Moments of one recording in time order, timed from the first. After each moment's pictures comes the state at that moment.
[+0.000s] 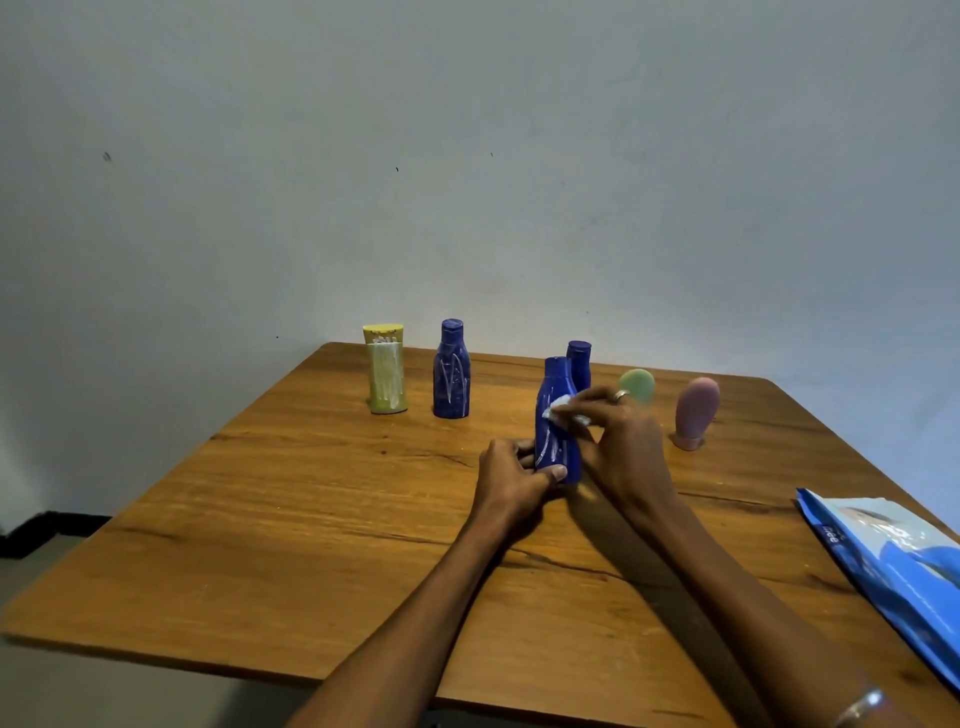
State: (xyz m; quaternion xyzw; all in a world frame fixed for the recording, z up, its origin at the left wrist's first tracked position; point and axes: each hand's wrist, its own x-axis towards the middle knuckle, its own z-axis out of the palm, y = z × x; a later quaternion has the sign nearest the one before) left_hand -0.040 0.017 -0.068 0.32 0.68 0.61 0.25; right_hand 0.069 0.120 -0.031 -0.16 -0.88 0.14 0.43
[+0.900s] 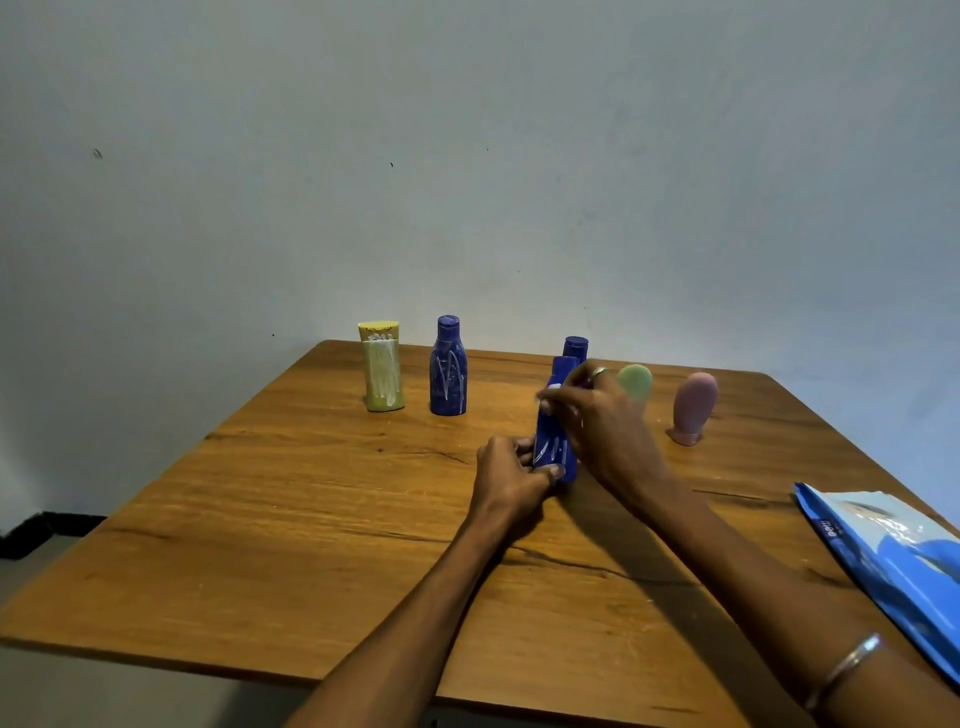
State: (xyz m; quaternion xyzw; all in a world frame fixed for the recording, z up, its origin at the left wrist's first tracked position) left_hand -0.037 0.014 -0.063 0.36 0.71 0.58 0.20; right_hand 0.062 0.108 -0.008 -0.15 -0.92 0.04 0.36
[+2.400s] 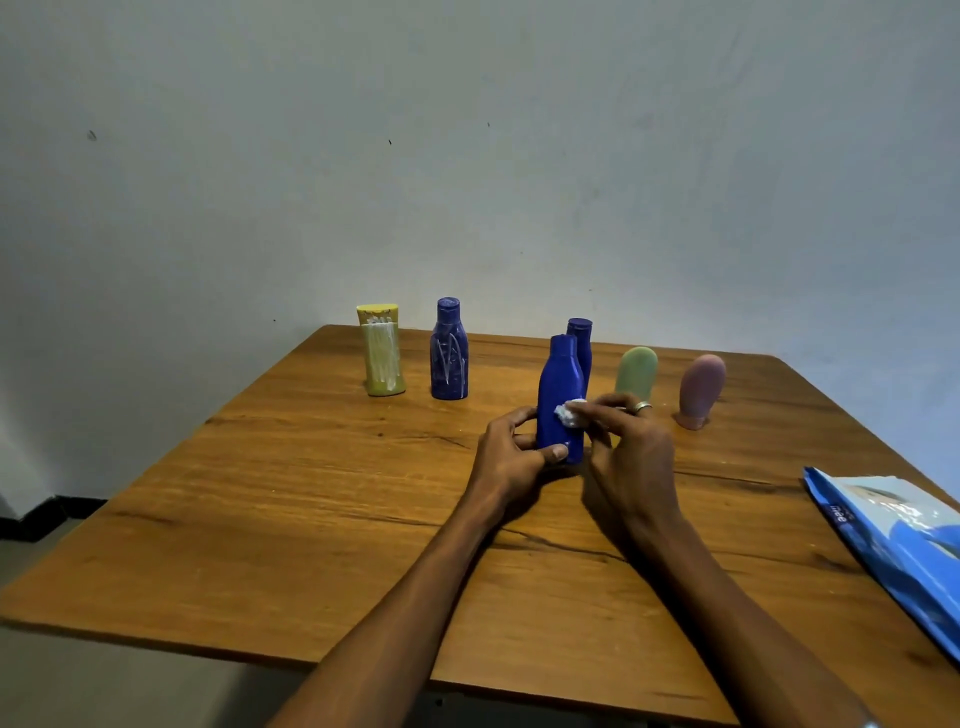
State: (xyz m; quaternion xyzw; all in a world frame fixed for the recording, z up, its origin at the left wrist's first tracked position) left_hand -0.040 0.014 -0.061 0.31 0.62 0.65 0.32; right_hand 0.082 0.103 -0.061 -0.21 -0.81 0.25 0.48
